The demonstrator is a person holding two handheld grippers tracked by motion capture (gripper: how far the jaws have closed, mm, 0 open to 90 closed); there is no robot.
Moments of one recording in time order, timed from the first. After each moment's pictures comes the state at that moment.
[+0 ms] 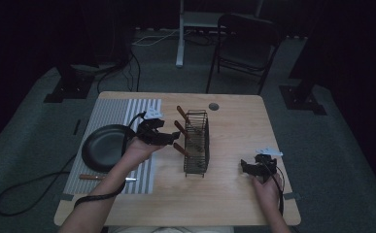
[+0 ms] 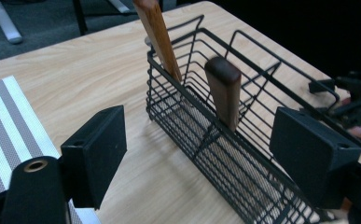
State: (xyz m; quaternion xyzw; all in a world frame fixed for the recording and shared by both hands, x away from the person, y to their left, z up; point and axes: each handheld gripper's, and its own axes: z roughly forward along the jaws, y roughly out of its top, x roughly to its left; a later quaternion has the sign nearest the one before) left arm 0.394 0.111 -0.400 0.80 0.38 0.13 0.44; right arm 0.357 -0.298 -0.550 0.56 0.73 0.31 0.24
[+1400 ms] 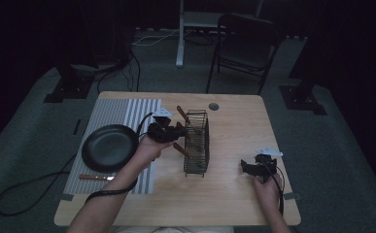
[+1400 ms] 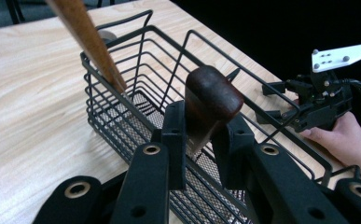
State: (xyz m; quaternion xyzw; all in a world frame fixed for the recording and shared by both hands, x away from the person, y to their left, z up) left arm 0.408 0.089 -0.413 0.81 0.34 0.05 0.48; right arm 0.357 -0.298 -0.550 0.56 0.73 0.31 0.24
